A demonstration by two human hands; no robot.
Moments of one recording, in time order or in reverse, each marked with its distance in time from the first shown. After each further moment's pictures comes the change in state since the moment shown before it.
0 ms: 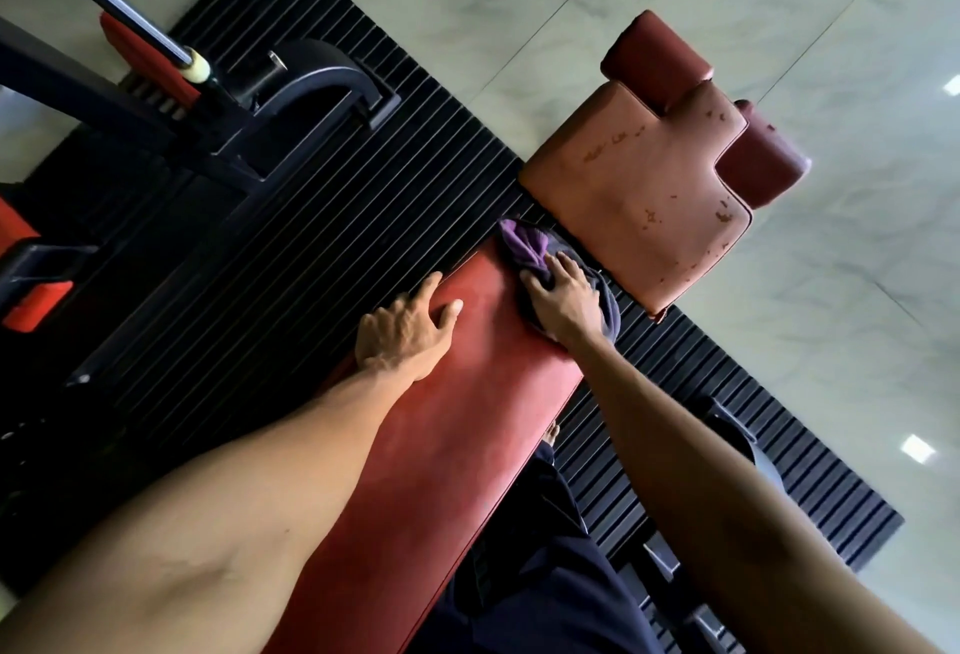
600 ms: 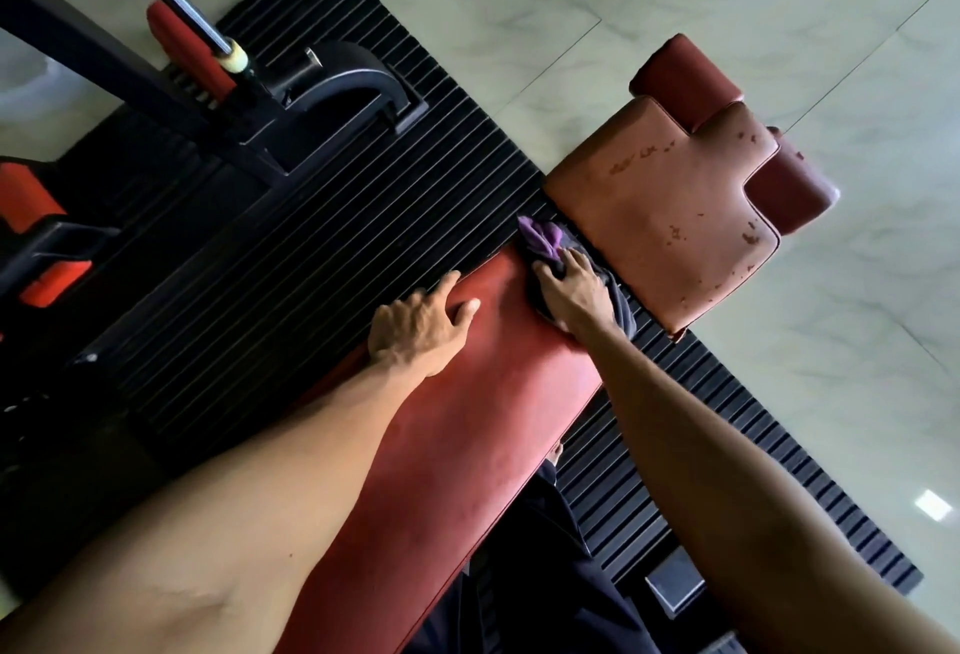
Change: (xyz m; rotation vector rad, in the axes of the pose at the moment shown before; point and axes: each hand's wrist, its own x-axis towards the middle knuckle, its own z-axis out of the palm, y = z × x) left_hand 0.001 -0.001 -0.001 0.004 0.001 0.003; right_hand 0.017 -0.018 -0.002 -0.009 -0.021 -0.035
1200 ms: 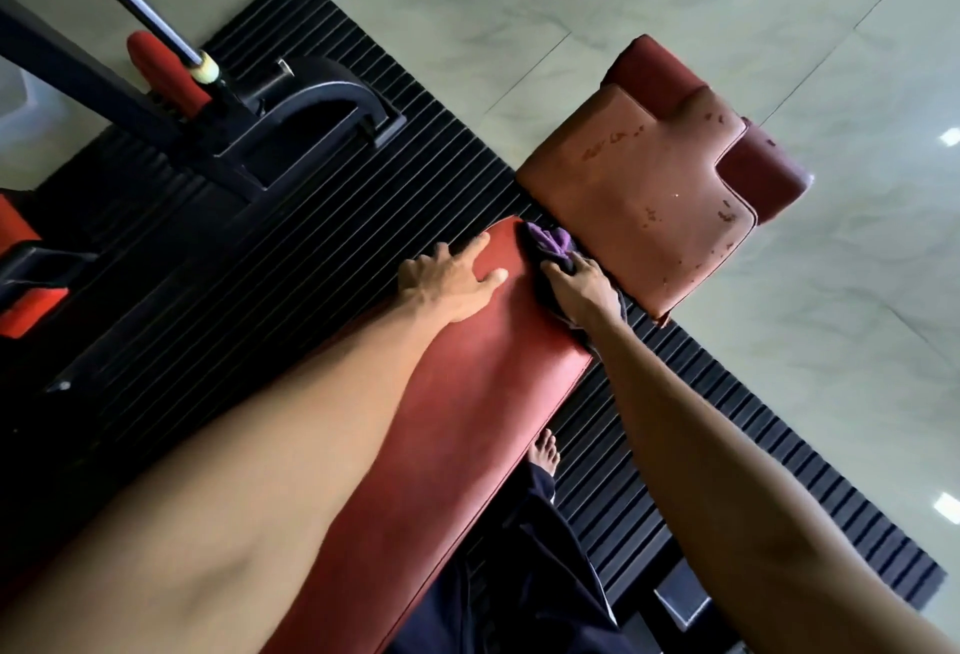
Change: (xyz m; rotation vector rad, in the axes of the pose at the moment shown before) left_hand 0.033 0.056 0.000 0.076 -0.100 0.111; right_hand -0.001 0.052 0.003 0.096 0.043 0.127
